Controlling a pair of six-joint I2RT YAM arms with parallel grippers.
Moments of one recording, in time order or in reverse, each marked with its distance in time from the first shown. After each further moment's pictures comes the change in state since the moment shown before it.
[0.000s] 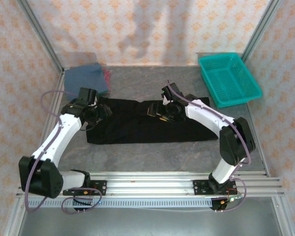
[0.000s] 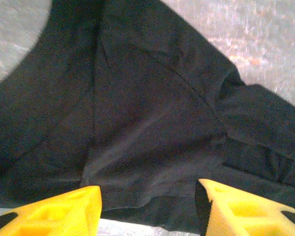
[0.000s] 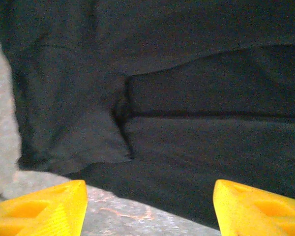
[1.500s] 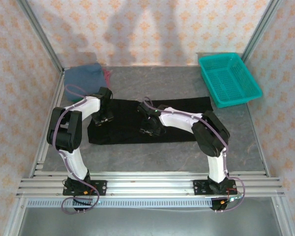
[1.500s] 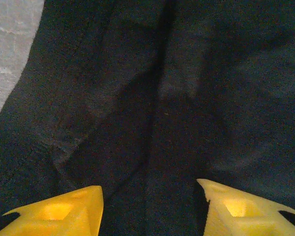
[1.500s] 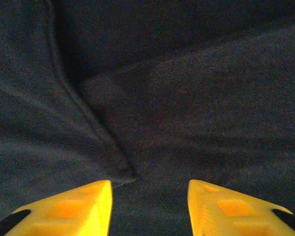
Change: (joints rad) left arm 0.011 0.499 0.154 0.025 -0.220 0.046; right arm 0.226 0.203 0.094 -0.109 0.252 0.294
